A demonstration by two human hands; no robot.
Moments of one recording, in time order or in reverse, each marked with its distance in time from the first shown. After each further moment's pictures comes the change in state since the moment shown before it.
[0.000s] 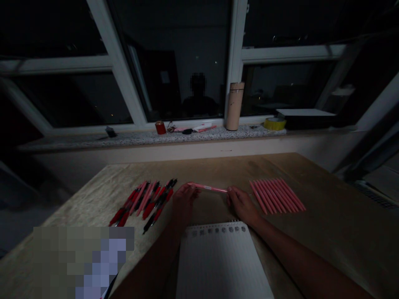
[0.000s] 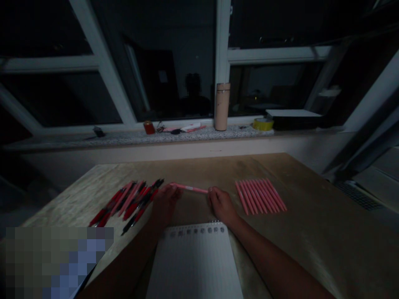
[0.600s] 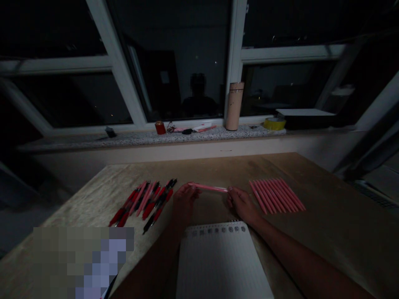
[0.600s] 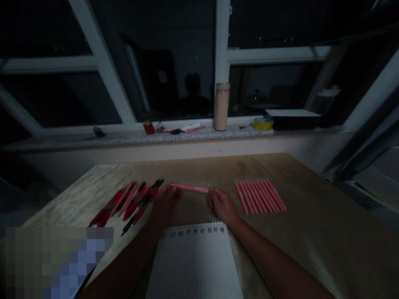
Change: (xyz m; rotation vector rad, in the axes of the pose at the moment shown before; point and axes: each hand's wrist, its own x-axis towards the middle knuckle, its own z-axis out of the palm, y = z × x) left_hand 0.000 -0.001 -0.001 -0.013 -0.005 -0.016; right_hand 0.001 0.005 0.001 0.152 -0.003 0.060
